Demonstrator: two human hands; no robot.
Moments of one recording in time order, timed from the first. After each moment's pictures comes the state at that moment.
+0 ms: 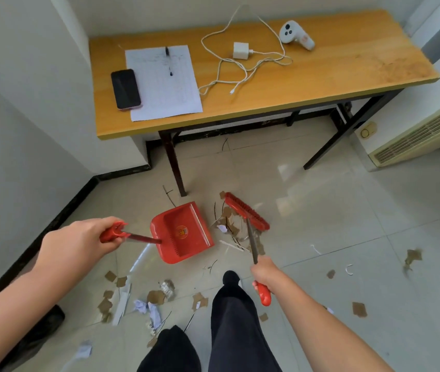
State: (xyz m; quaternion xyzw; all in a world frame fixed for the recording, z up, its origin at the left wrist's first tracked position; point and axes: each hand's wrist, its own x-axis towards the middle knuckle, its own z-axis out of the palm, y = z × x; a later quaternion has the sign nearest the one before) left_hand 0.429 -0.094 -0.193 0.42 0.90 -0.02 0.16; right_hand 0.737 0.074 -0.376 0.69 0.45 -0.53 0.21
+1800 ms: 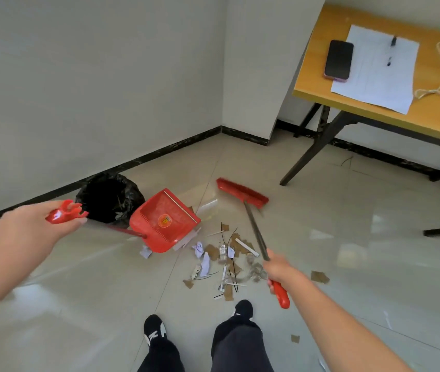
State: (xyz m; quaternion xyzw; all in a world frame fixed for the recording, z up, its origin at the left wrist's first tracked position) left_hand 0.385 -0.524 -0.232 -0.04 0.98 0.16 0.13; right_hand 0.586 -0.113 -0.392 0.47 0.63 -0.48 0.39
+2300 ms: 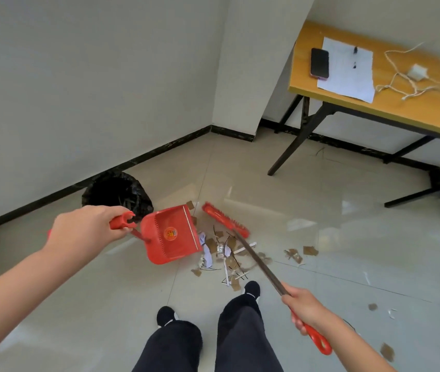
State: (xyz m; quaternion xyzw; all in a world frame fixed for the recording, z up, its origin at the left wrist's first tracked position) left_hand 0.418 -0.574 -0.185 0.24 0.96 0.00 0.16; right_hand 0.728 -0.257 -0.285 0.48 0.65 -0.46 0.37
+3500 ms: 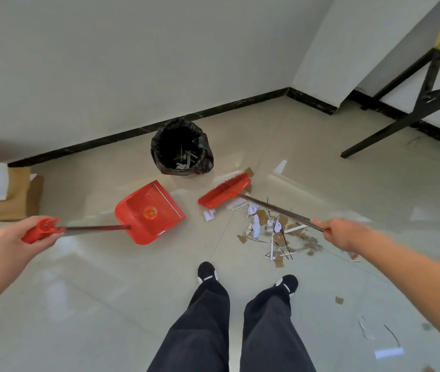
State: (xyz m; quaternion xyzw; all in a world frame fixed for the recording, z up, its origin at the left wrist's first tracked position) left_hand 0.460 -0.919 -0.259 -0.08 0.95 0.17 0.25; right_hand 0.562 -0.284 -0.354 0.12 0.86 -0.05 0.49
